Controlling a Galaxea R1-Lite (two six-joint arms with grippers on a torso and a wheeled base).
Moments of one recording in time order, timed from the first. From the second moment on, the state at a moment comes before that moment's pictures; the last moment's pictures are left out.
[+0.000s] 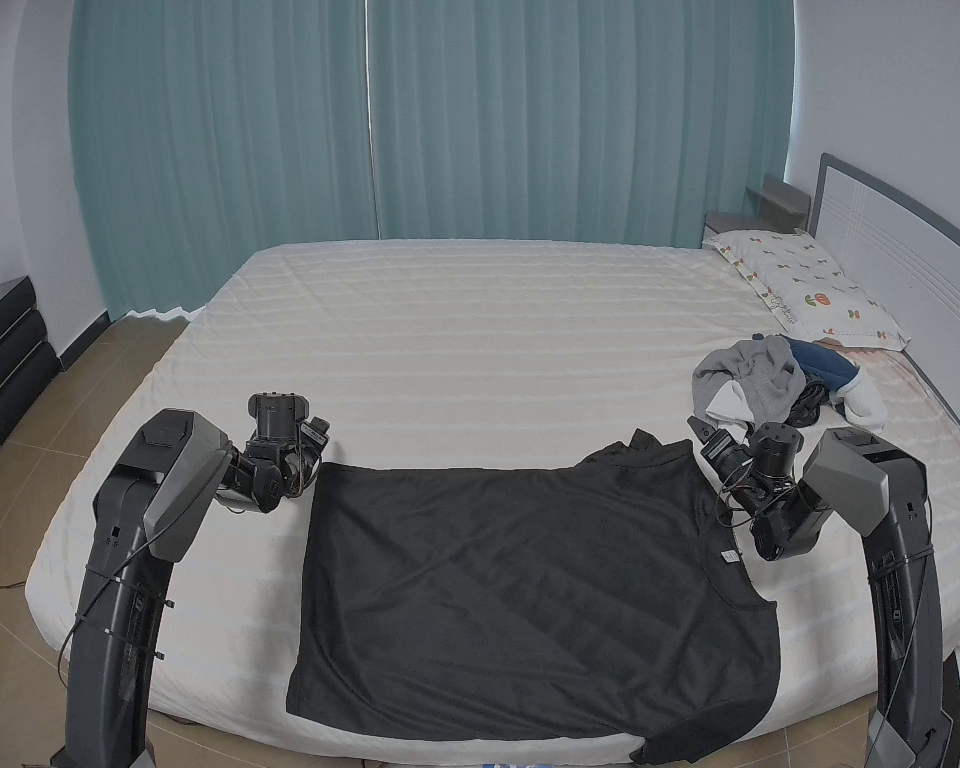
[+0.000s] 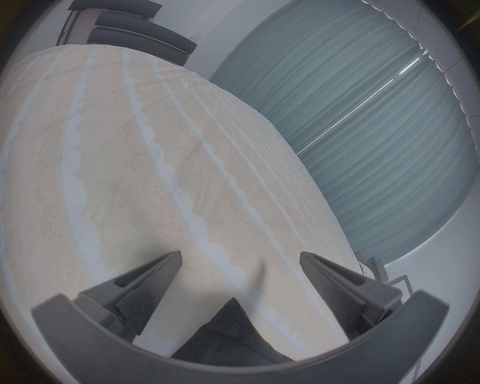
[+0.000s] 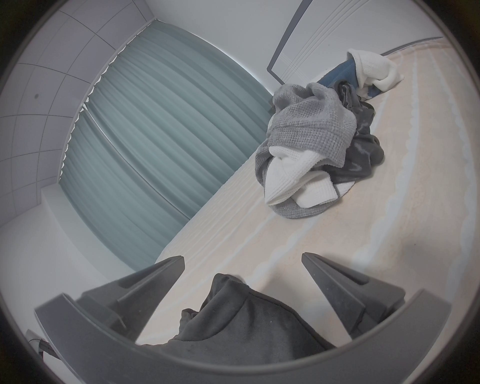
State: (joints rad) left arm -0.08 2.74 -1.79 -0.45 0.16 -1.02; right arm 0.01 2.72 -1.35 -1.26 0.05 0.79
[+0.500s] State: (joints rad) left arm -0.08 2.58 -1.55 -0.46 0.09 -1.02; right arm -0.02 2.59 -1.20 -1.25 0.06 0.79
